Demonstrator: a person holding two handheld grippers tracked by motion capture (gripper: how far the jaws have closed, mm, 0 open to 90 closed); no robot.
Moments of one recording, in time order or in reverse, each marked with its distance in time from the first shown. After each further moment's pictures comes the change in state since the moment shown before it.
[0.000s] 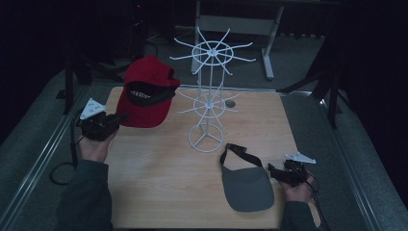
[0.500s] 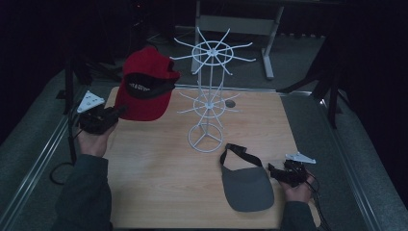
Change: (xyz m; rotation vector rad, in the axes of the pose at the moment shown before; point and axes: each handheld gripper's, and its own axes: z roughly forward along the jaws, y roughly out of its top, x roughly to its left) left arm 0.002 0.019 -0.002 -0.037 0.005 0.007; right arm 0.000 0.000 0.000 0.000 0.000 -0.001
